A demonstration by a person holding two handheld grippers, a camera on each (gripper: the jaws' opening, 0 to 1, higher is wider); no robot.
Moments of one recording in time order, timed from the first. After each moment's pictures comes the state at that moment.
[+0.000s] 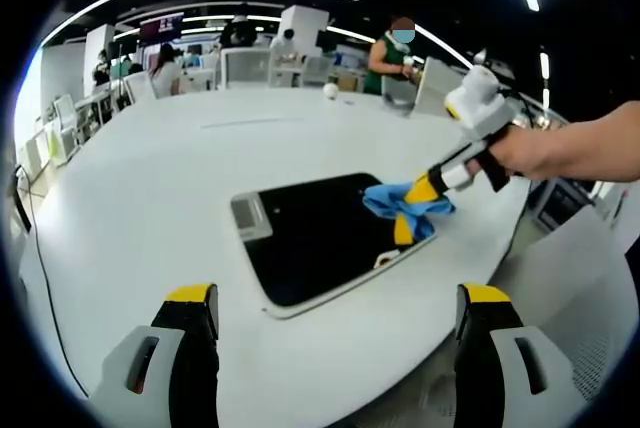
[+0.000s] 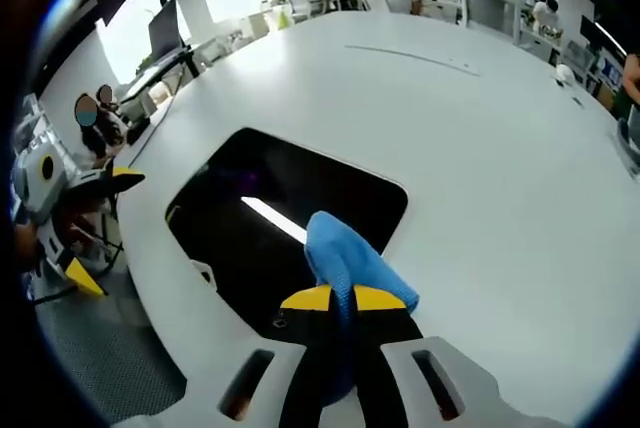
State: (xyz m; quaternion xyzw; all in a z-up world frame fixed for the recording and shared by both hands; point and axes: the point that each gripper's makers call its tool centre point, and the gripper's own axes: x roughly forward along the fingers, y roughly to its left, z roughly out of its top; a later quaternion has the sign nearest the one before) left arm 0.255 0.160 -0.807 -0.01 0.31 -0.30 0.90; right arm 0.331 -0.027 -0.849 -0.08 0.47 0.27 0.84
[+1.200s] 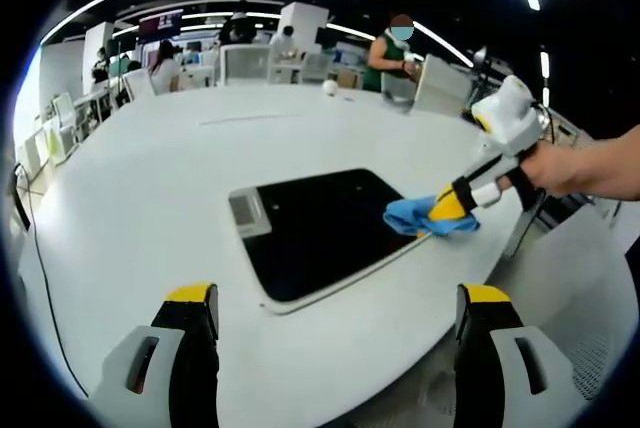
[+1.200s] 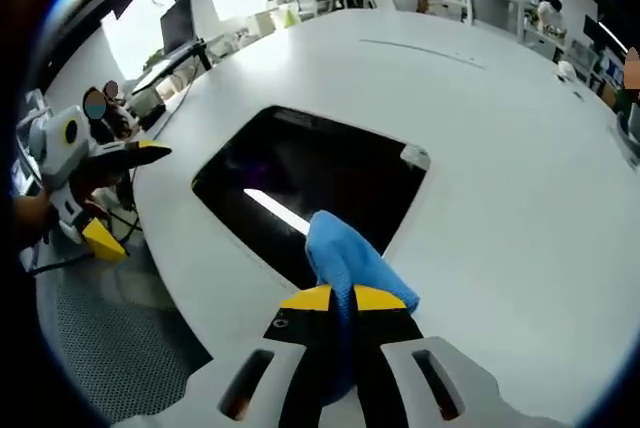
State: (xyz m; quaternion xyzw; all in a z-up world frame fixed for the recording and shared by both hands) left arm 0.254 0.161 -0.810 -0.01 0.31 -0.30 0.90; right arm 0.287 -0.025 -0.849 -0.08 0.47 0.28 0.83
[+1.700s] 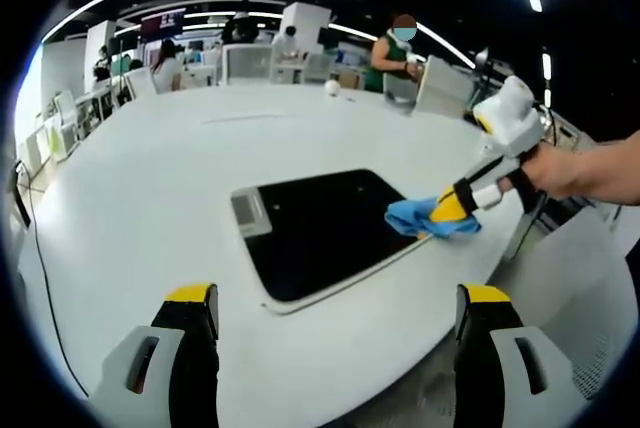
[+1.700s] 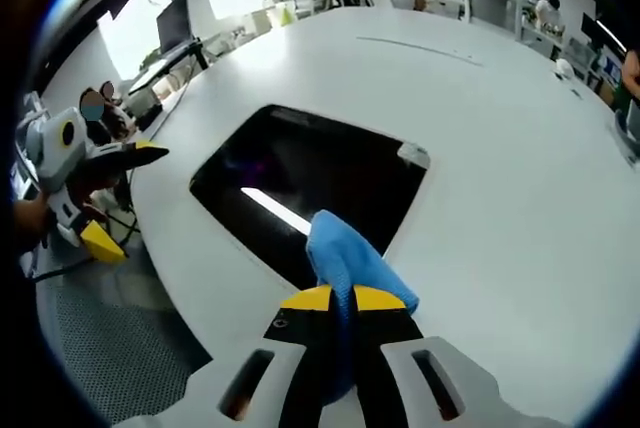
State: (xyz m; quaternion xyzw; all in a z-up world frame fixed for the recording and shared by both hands) left arm 0.254 0.161 -0.810 -0.01 0.31 -0.30 0.90; right arm 0.288 -0.024 -0.849 -0.09 0.48 0.27 0.83
